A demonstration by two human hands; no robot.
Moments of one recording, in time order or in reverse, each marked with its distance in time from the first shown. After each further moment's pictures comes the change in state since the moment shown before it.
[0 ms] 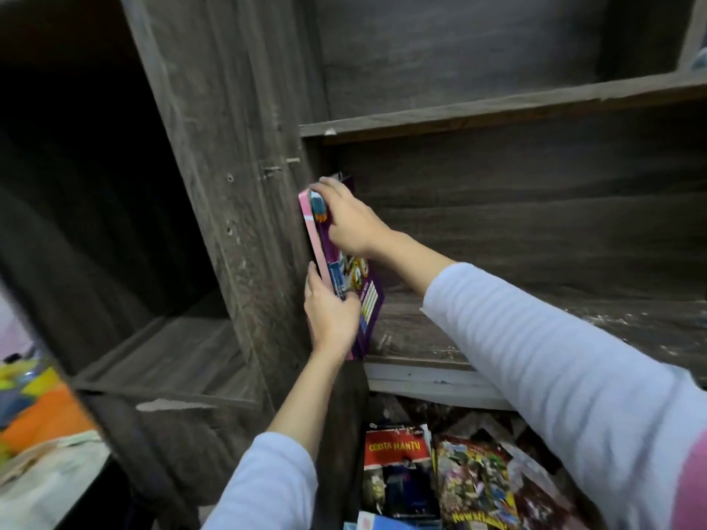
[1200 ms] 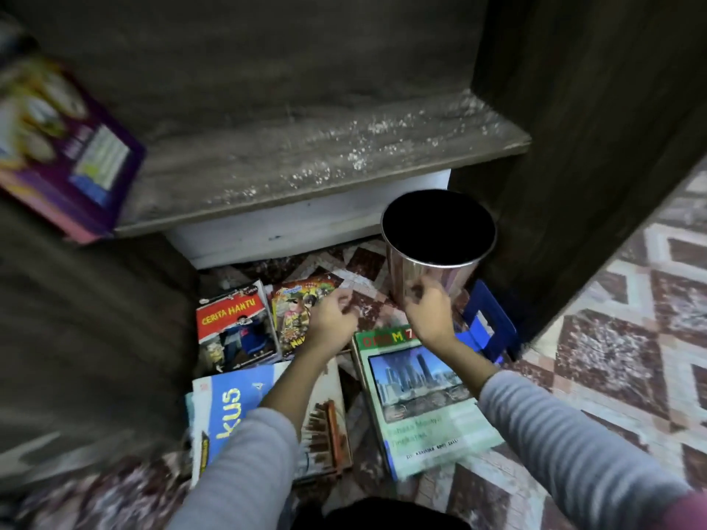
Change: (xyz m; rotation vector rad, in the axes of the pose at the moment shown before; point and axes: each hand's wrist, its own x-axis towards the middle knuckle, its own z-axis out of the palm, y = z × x) left_hand -0.254 -0.087 0.196 0.145 -1.021 -0.167; right_hand -0.443 0.241 0.075 0.080 0.375 1.156
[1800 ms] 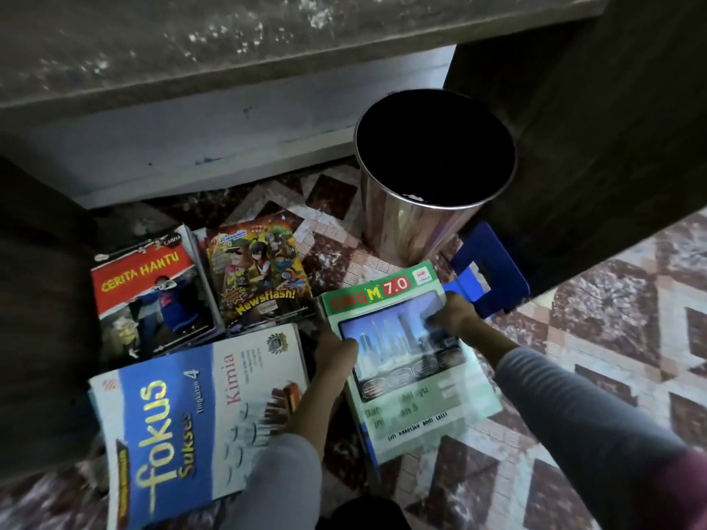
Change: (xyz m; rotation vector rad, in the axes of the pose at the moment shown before) left_hand 0.038 -0.119 0.136 -0.235 -0.147 -0.591; right_hand 0.043 0.162 0.026 -0.381 -0.457 0.558
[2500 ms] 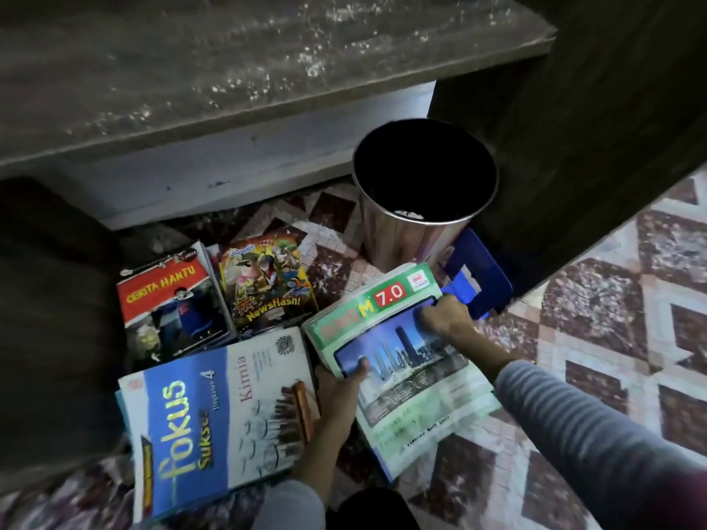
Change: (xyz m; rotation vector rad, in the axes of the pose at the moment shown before) left_hand -0.056 -0.036 -0.004 -0.354 0.043 0.014; right_hand -0.068 -0.028 -0.016 0.173 0.135 0.011
